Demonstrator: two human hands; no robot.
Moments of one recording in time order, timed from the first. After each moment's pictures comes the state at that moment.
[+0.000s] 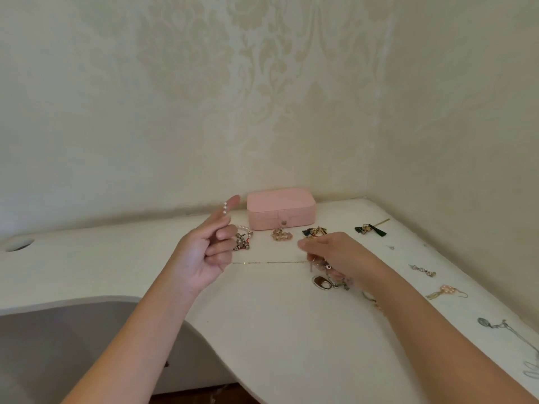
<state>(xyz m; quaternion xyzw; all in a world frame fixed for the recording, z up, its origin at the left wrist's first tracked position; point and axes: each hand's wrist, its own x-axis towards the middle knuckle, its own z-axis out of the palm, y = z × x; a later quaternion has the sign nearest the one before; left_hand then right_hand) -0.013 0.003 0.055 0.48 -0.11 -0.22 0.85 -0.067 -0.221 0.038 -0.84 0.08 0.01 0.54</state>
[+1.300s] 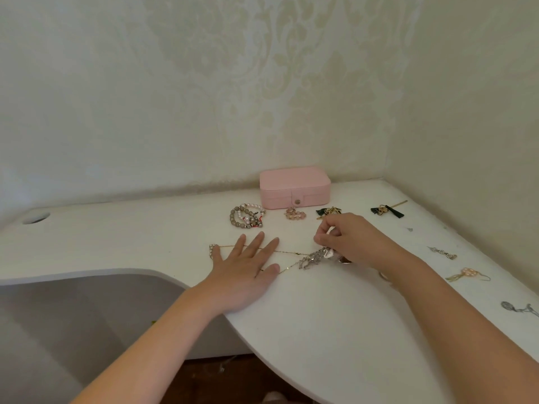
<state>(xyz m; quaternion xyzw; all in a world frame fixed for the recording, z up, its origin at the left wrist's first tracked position) -0.029 0.000 -0.012 0.96 -0.25 -0.09 0.07 -0.059 -0.220 0.025 -0.92 0.00 -0.04 0.38</state>
